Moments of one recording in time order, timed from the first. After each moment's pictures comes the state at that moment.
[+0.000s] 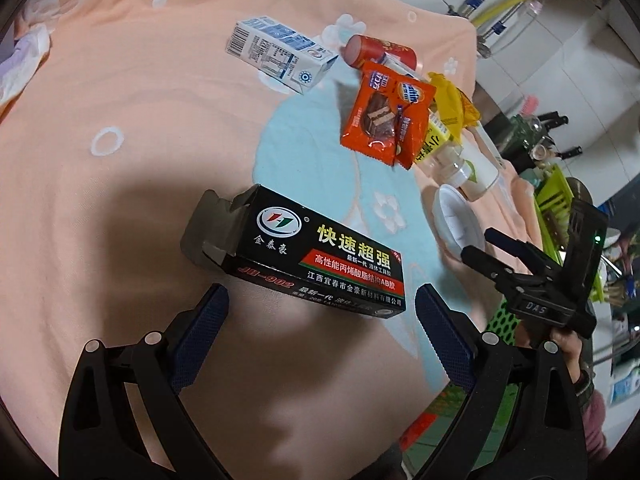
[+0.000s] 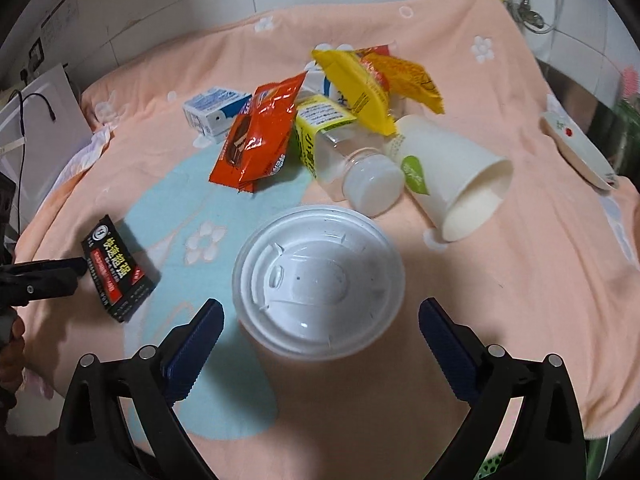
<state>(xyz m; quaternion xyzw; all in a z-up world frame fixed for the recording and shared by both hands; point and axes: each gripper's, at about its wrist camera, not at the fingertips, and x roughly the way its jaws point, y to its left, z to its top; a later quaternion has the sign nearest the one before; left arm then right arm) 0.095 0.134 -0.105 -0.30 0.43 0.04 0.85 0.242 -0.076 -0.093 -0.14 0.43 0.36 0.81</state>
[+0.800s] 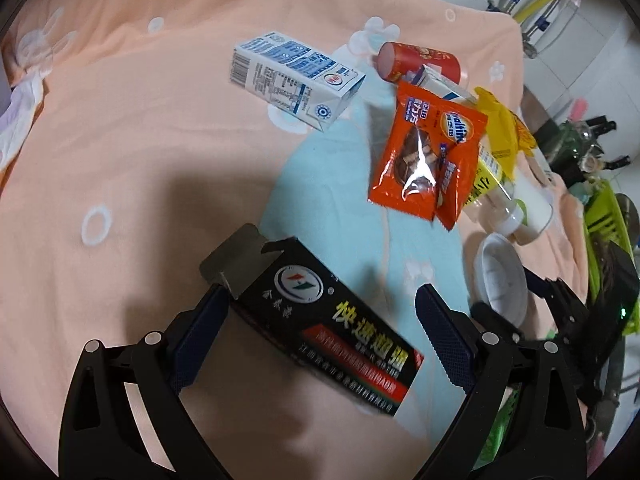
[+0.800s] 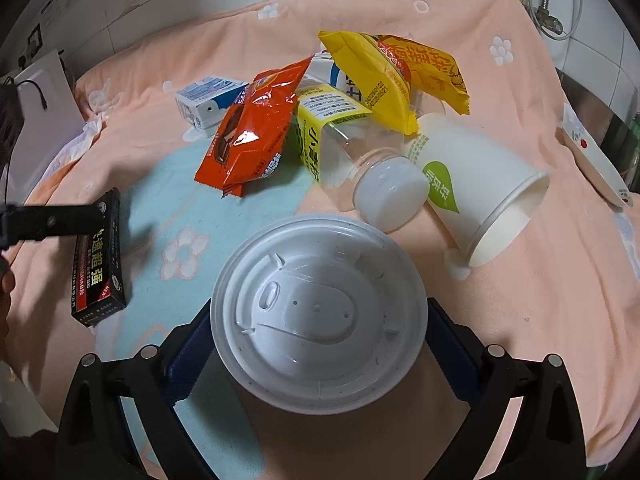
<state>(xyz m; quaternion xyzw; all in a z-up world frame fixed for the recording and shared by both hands) 0.168 0.144 -0.095 -0.25 0.47 0.12 0.84 0.260 -0.053 -0.111 -0.16 0.43 0.36 0.81</state>
